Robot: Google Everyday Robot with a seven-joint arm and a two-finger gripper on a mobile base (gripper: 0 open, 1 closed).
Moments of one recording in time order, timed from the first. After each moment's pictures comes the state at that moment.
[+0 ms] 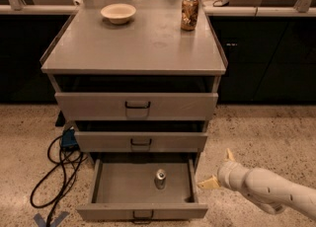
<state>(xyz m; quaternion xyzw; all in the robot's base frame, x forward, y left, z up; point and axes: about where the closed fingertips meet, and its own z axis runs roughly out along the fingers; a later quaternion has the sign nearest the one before) 0.544 -0.228 0.448 -0.38 0.83 0.01 0.40</state>
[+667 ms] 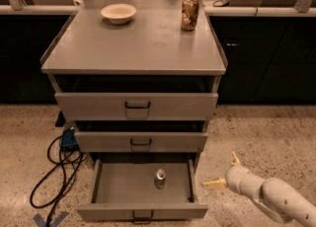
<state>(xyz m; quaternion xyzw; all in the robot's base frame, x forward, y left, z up) 0.550 -0.249 0.433 -0.33 0.81 0.10 0.48</state>
